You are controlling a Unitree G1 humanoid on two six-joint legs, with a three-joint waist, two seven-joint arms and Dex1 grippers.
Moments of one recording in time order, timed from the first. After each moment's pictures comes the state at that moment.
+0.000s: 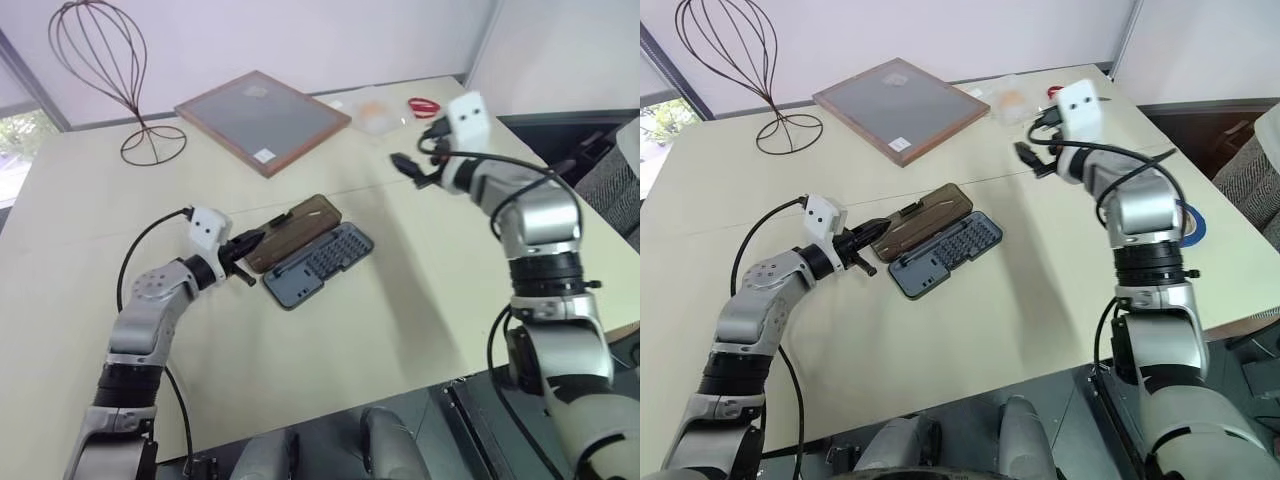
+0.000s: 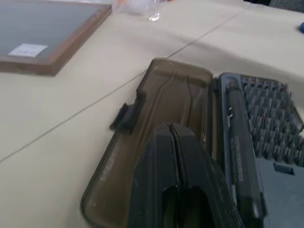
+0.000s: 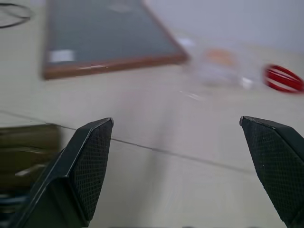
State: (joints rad) left arm -0.37 0.43 0.06 0.03 -0.32 0.37 -0.62; right arm -0.93 -0.46 0.03 0.23 0.17 0.70 0.48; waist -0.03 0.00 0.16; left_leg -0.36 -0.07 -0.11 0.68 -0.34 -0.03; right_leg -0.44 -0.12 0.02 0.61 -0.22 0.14
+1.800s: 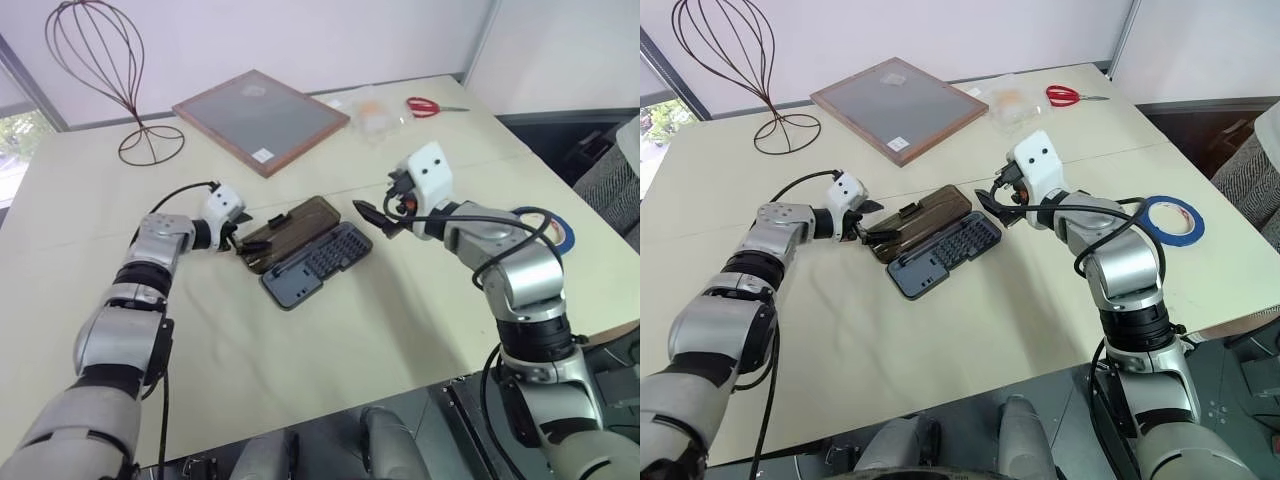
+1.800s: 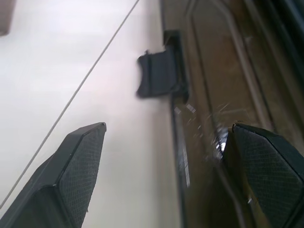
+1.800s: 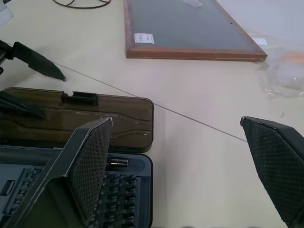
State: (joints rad) left arm -1.00 0.50 -0.08 1.17 0.01 -0.08 -1.03; right arm -0.67 -0.45 0.06 -0.23 0.21 0.85 0.47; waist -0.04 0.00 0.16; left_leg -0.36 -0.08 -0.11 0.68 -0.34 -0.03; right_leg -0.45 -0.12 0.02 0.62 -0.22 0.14
